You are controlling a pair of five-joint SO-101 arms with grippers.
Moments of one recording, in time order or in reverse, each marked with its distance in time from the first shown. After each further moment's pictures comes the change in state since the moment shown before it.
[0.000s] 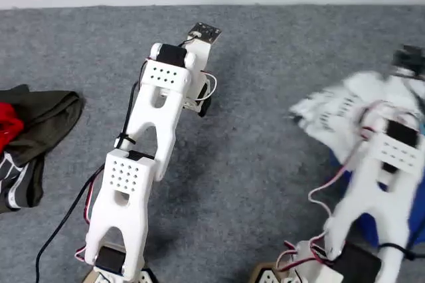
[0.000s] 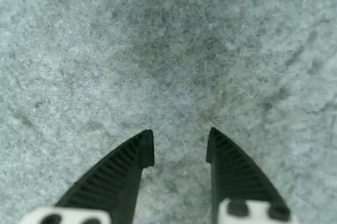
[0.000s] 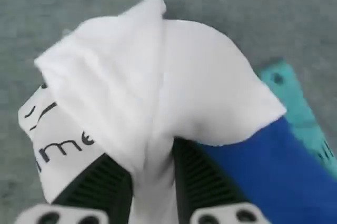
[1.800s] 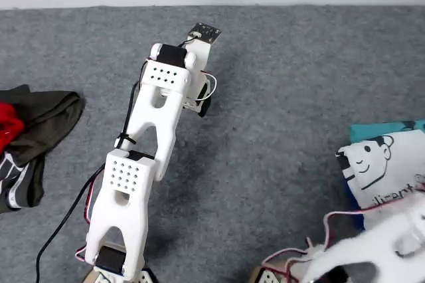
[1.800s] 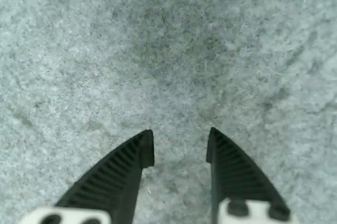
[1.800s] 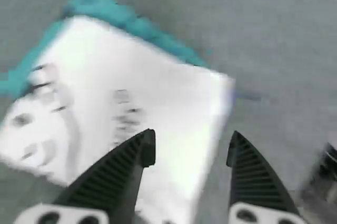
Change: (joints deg) left arm 0.0 0.0 0.1 0.0 0.0; right arm 23.9 -20.8 -2.7 28.5 0.7
